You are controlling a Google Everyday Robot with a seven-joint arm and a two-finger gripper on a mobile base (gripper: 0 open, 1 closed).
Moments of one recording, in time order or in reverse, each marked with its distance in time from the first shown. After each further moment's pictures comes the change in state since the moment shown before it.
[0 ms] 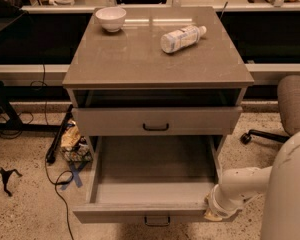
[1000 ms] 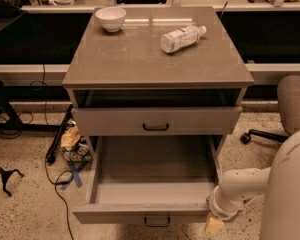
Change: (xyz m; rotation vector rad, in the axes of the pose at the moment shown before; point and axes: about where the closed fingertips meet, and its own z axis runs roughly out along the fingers) arm 0.000 0.002 0.002 -0.006 0.001 -0.001
